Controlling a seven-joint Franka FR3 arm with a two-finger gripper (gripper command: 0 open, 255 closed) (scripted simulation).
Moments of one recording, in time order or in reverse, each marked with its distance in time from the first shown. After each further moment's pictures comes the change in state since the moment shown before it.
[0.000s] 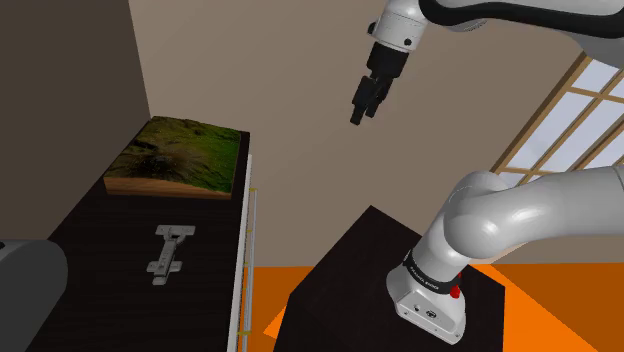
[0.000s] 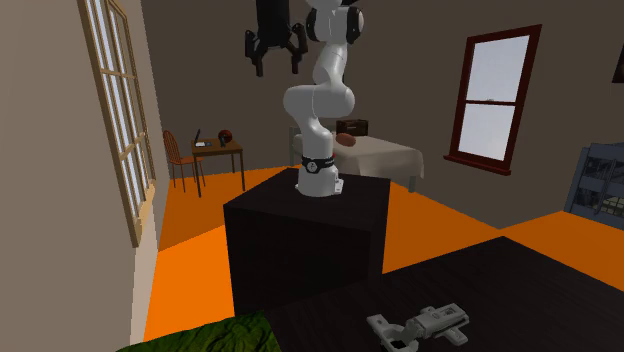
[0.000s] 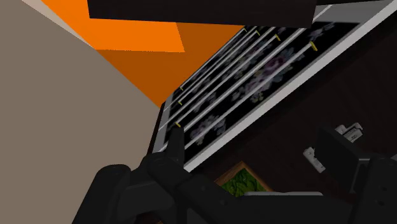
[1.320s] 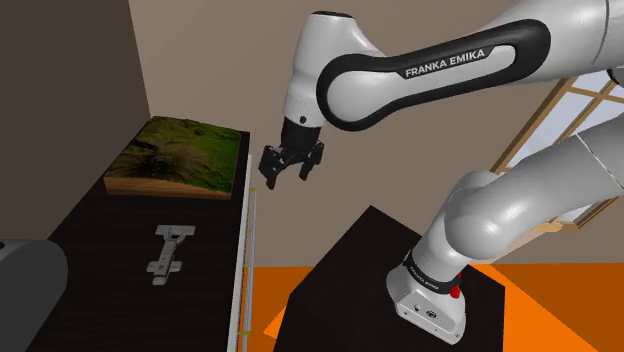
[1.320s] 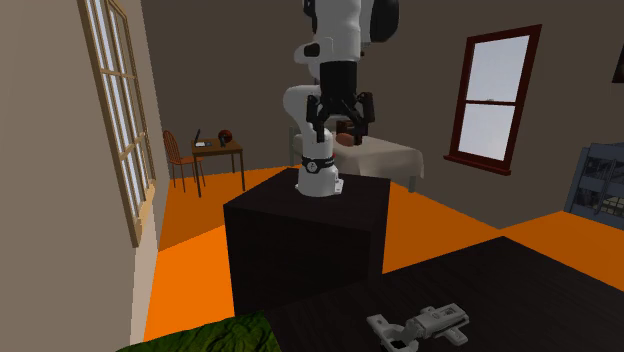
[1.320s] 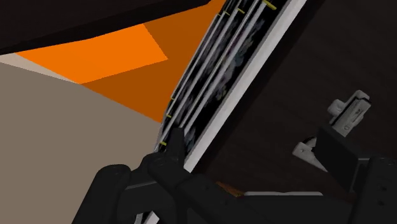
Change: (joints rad) arm 0.030 0.351 0.413 -0.106 0.202 0.489 0.576
